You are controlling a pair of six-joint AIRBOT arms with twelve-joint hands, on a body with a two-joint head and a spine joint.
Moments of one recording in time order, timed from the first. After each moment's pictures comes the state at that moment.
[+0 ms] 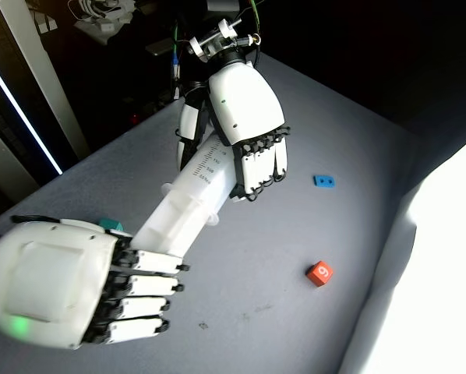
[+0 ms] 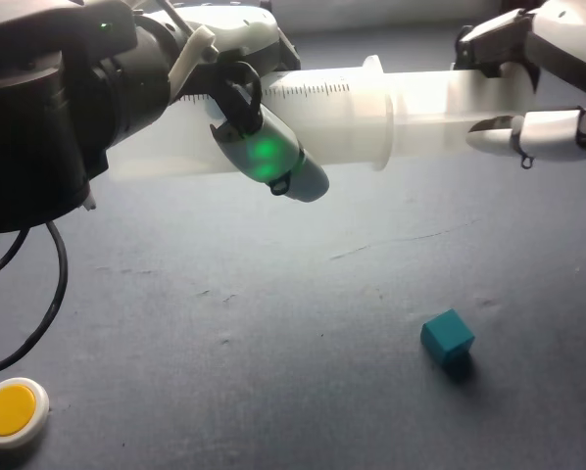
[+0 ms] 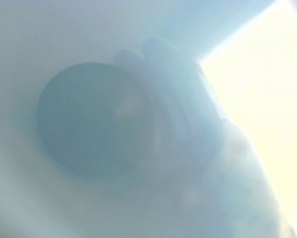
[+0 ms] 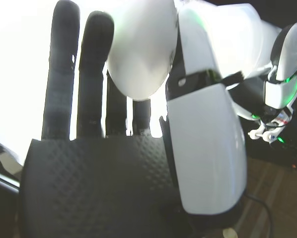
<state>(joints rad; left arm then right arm) 0.24 -1.11 0.94 -1.86 -0.62 2.56 -0.50 -0.95 1.03 0.32 0.65 -0.89</state>
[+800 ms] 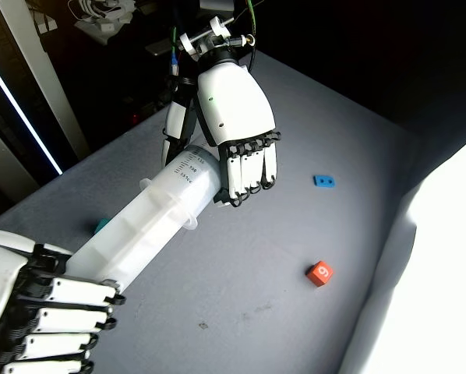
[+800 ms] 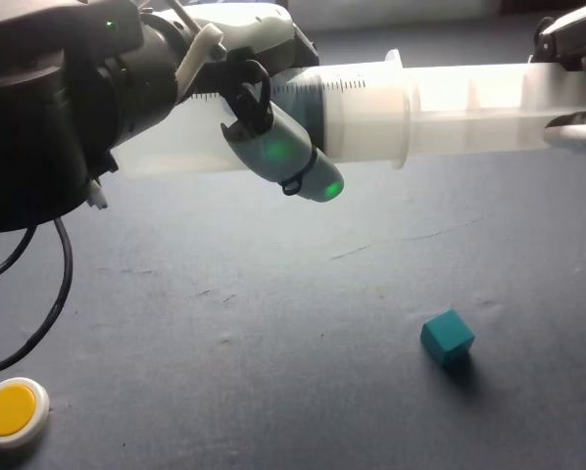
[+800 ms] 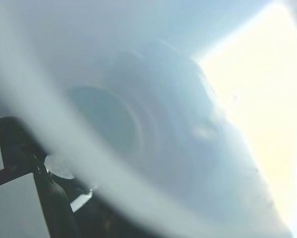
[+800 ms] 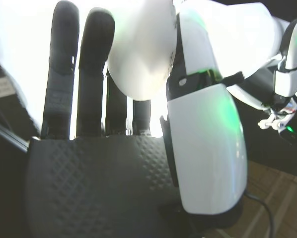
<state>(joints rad) 0.24 -1.11 0.93 -1.86 -0.59 2.55 -0.53 -0.78 0.92 0.34 0.64 -0.89</state>
